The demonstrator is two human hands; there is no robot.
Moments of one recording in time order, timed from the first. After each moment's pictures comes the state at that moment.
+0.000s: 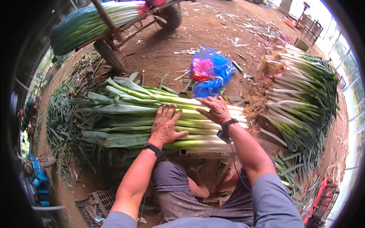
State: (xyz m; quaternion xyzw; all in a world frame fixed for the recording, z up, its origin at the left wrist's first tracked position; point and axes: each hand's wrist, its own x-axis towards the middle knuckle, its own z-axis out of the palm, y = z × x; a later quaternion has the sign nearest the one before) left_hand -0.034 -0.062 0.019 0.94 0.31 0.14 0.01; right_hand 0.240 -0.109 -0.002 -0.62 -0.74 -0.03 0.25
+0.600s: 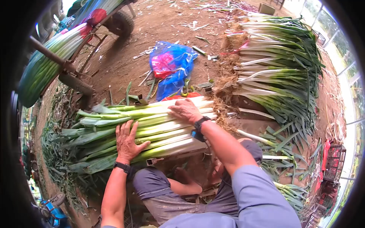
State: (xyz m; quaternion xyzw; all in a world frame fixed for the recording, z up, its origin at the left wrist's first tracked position) left_hand -0.030 -0.069 0.031 0.94 0.32 0.09 -0.03; right_hand 0.287 -0.136 -0.072 -0.64 -0.70 0.10 0.30
